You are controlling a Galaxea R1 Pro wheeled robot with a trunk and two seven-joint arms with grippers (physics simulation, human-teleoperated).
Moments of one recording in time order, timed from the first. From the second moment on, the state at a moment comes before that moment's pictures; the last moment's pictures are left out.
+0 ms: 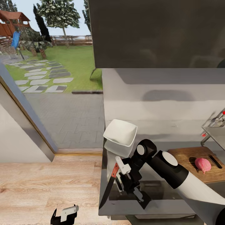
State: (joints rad) left arm -0.46 -0.08 -0.39 0.08 0.27 -0.77 0.48; right arm -0.85 -0.19 0.76 -1.38 0.70 0.28 1.57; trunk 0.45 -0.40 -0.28
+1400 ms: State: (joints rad) left arm -0.46 -0.08 -0.39 0.08 0.27 -0.77 0.48; right arm -0.85 -0.19 0.76 -1.38 0.71 0.28 1.57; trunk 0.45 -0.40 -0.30
